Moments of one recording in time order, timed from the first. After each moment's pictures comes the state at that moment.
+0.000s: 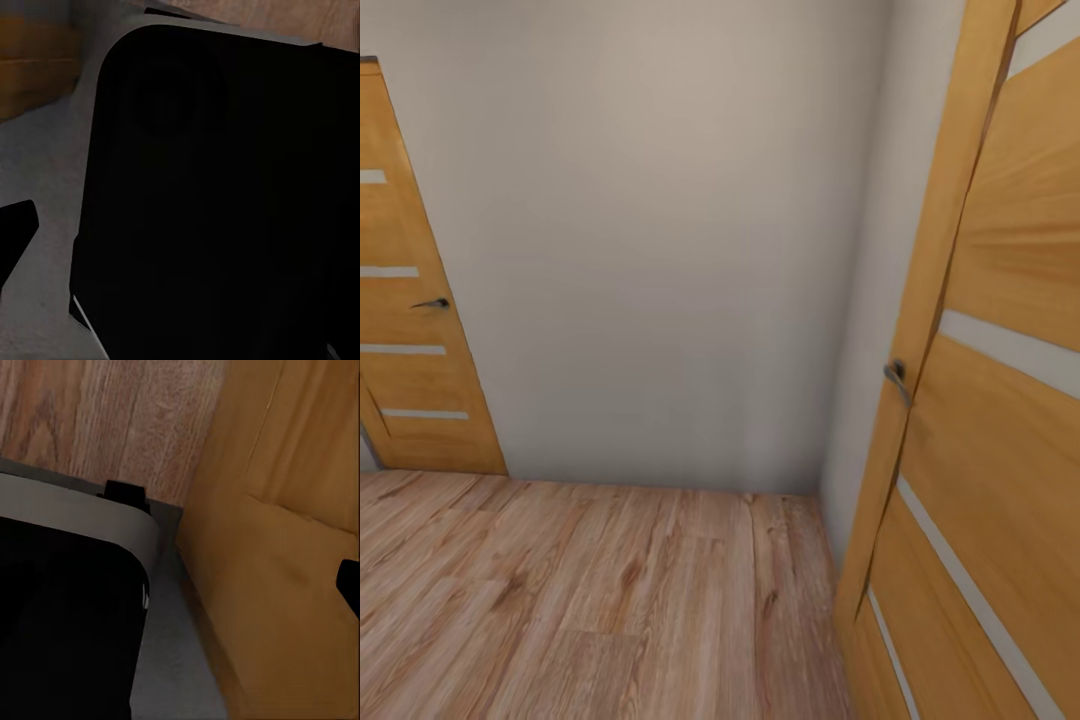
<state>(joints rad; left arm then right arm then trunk) 0.01 -0.01 0.10 -0.02 0.10 -0.05 0.00 -0.16 -0.02 0.27 0.03 -0.02 -0.03 -0.12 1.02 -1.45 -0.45</state>
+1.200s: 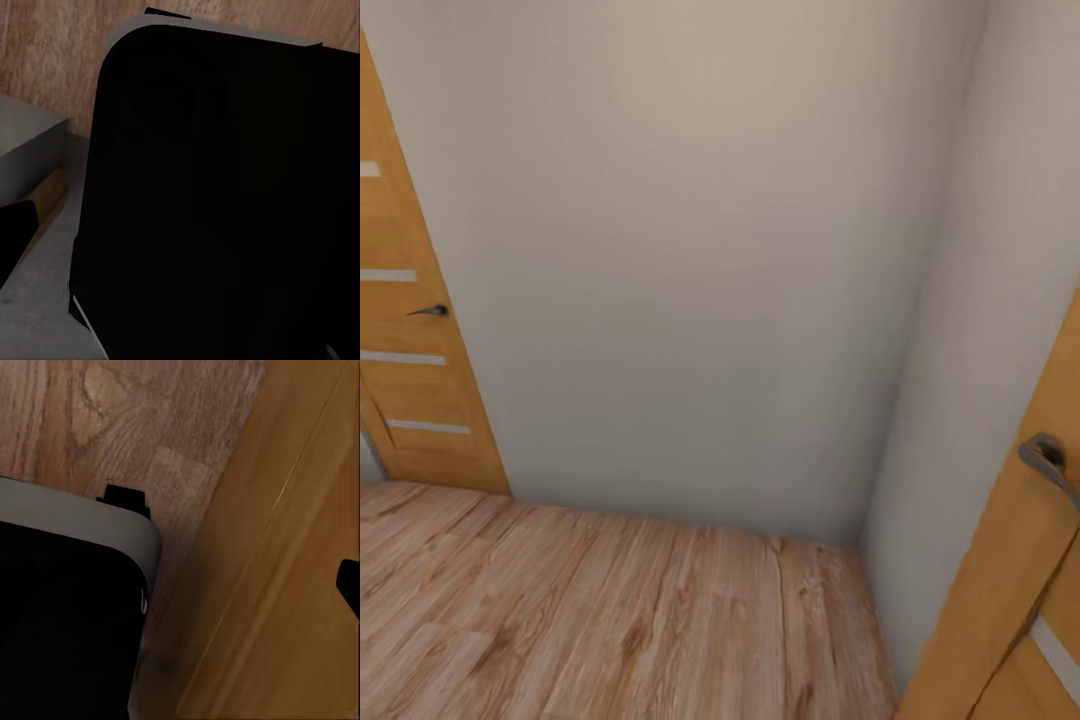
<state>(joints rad) 0.01 -0.01 0.10 -0.02 0.11 -0.05 0.00 -0.16 -0.02 0.28 0.03 -0.02 -0.04 -0.12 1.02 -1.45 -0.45</state>
